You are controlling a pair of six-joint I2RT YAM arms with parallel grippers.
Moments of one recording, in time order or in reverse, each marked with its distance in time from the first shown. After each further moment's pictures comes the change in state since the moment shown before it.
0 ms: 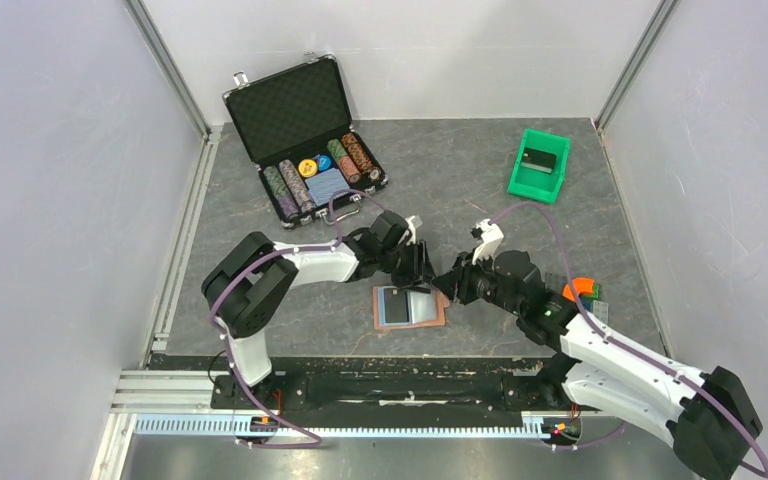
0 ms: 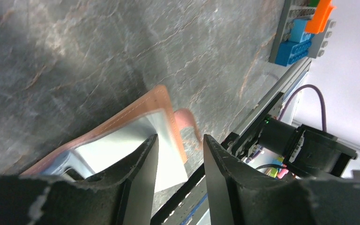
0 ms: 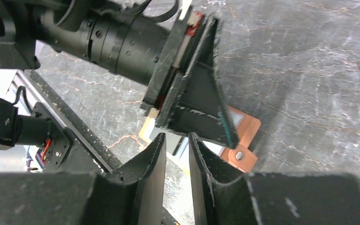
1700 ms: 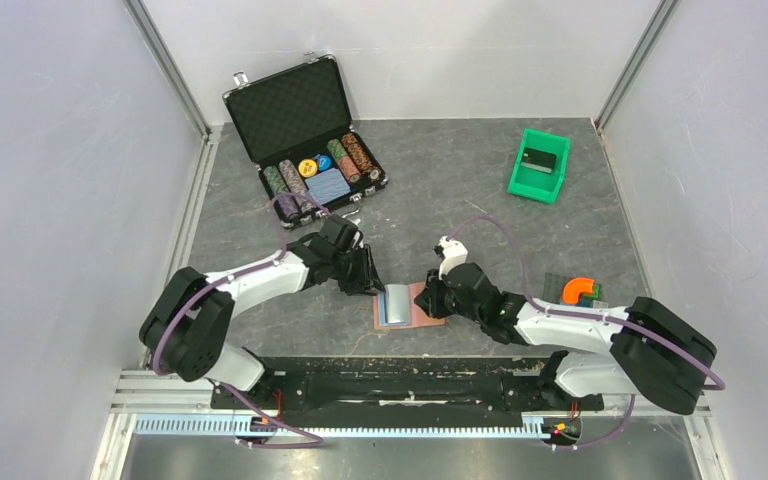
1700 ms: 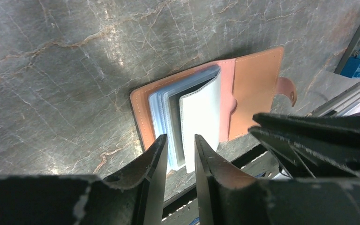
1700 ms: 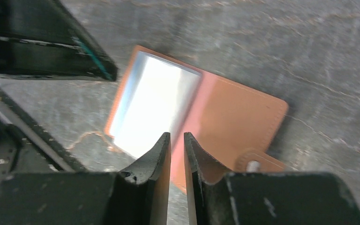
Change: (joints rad) left arm 0.177 -0.353 -0.199 -0.313 -0.156 0.129; right arm 0.195 0.403 0.004 0.218 0.187 0.090
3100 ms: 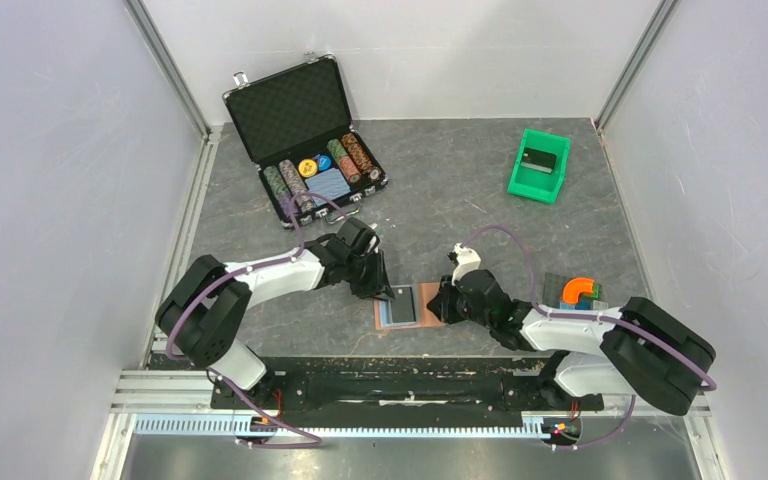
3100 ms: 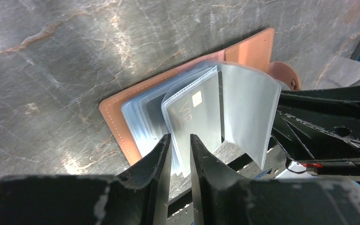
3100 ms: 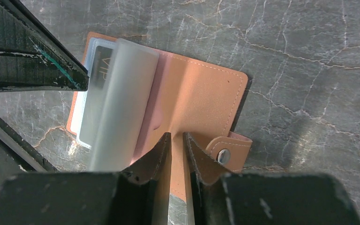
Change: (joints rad) left arm -0.077 0.103 0.049 0.007 -0.009 0.000; right arm -0.079 0.019 -0.143 0.115 -0.029 0.005
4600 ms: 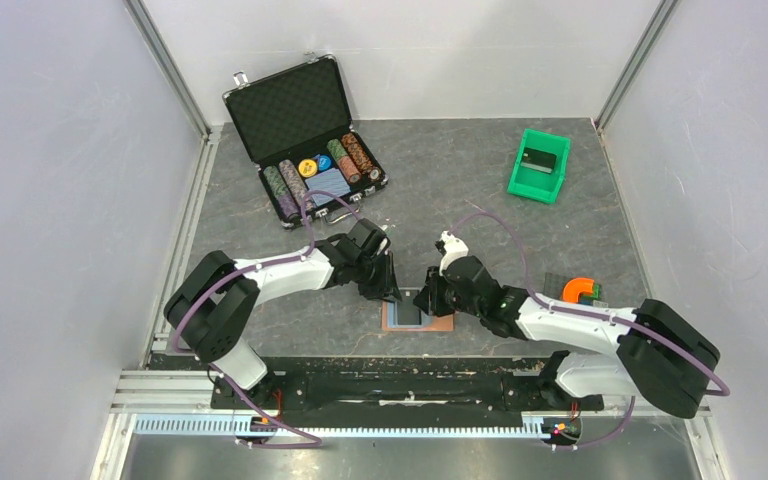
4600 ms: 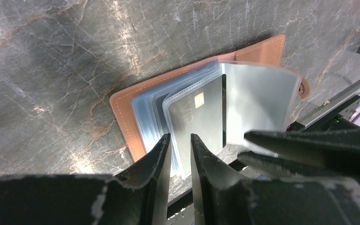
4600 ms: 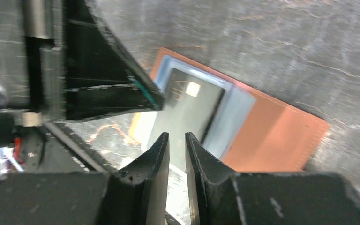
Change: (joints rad) left arm -0.058 0.043 0.051 -0.008 -0.018 -0.002; right arm 0.045 -0.039 0.183 -0.219 -0.058 0.072
